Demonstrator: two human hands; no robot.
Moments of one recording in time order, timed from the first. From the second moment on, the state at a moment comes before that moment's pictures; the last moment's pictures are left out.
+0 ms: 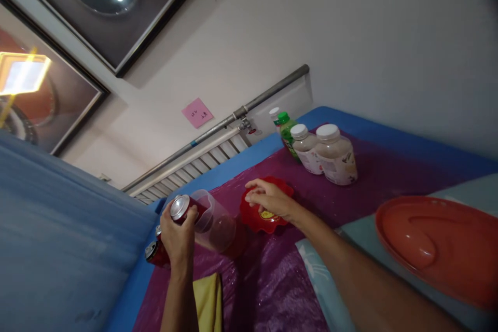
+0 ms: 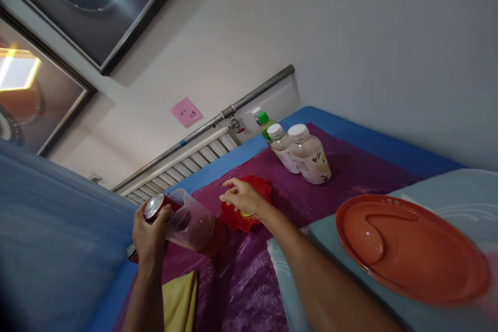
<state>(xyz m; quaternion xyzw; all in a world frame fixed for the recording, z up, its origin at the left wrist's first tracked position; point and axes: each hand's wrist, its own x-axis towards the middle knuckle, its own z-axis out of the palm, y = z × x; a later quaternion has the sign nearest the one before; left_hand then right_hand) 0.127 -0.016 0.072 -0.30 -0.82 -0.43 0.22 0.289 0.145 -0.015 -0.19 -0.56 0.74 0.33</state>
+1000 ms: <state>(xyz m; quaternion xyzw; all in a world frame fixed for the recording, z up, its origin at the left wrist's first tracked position) 0.126 -0.016 0.074 -0.29 -0.84 -0.40 0.22 0.288 0.143 -0.016 -0.27 -0.61 0.66 0.35</state>
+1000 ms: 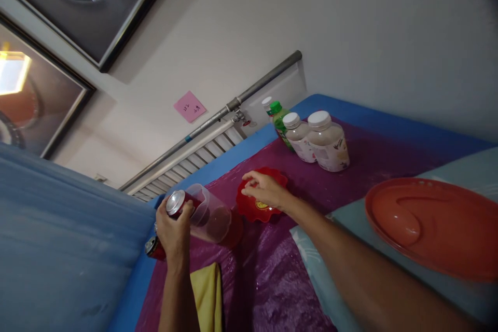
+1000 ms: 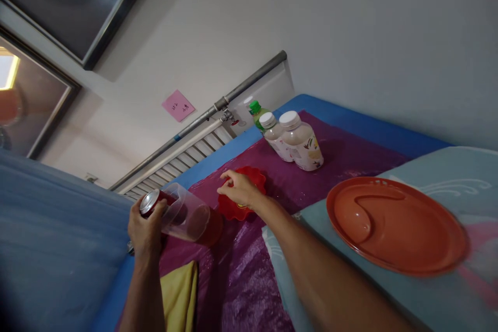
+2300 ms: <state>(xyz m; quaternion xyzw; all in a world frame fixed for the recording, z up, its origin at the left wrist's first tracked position) 0.137 -0.014 0.069 -0.24 -0.82 -0.46 0.25 0.290 0.145 -0.020 -0.29 -0.68 0.57 0.35</state>
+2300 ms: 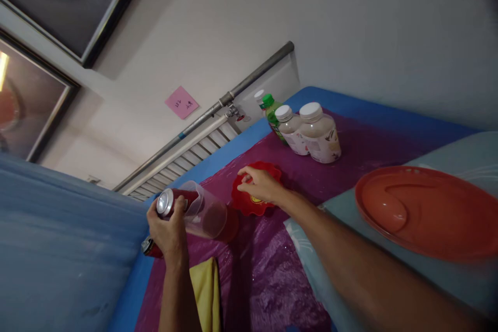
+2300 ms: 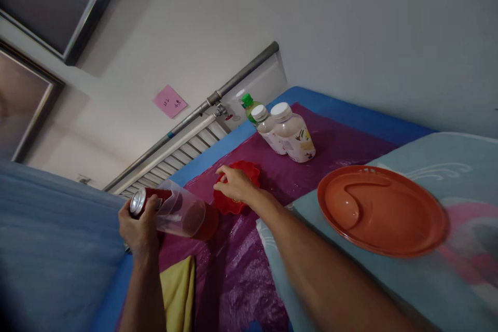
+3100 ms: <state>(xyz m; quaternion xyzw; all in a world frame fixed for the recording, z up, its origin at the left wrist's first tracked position) 0.140 -0.013 0.069 -0.24 -0.81 -0.47 0.24 0.291 0.148 -0.026 -0.30 -0.72 0.52 0.35</state>
